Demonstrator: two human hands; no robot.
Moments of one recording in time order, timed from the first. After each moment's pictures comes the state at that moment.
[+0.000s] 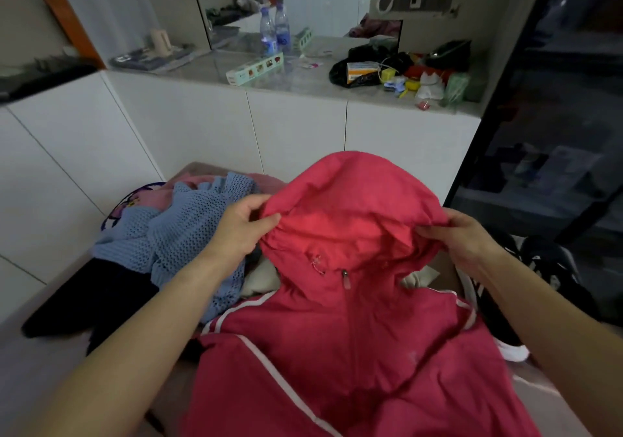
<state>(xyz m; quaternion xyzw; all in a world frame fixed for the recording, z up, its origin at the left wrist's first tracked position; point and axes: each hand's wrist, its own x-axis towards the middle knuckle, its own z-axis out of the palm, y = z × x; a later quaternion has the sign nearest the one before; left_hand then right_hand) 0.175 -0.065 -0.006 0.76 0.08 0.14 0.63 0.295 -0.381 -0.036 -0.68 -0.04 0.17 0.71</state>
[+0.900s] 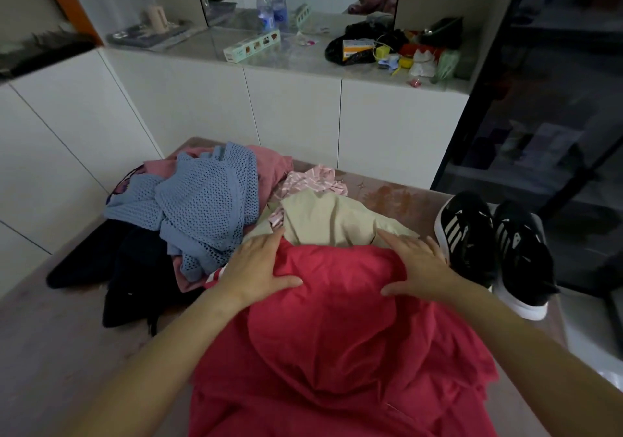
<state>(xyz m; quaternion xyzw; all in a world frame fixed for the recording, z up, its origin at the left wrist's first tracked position) 0.096 -0.103 -0.070 0.99 0.05 -0.03 0.09 0.206 -0.401 -0.077 -0.94 -0.29 0.17 0.09</state>
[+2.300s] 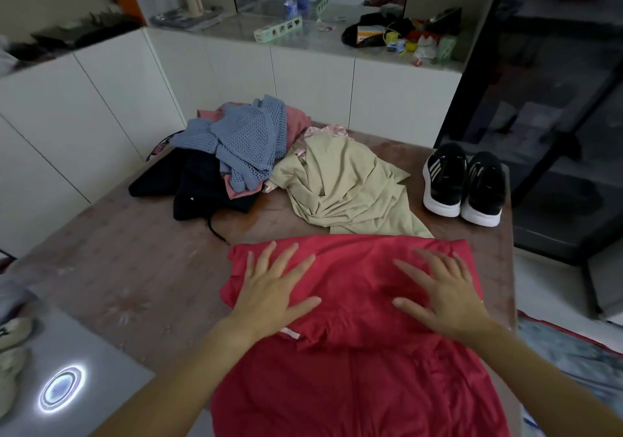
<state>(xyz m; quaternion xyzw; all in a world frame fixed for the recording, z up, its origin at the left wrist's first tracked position) -0.155 -0.198 -0.081 1.00 0.01 0.00 0.08 -0.037 -0.503 -0.091 -0.93 -0.34 -0.05 0.09</state>
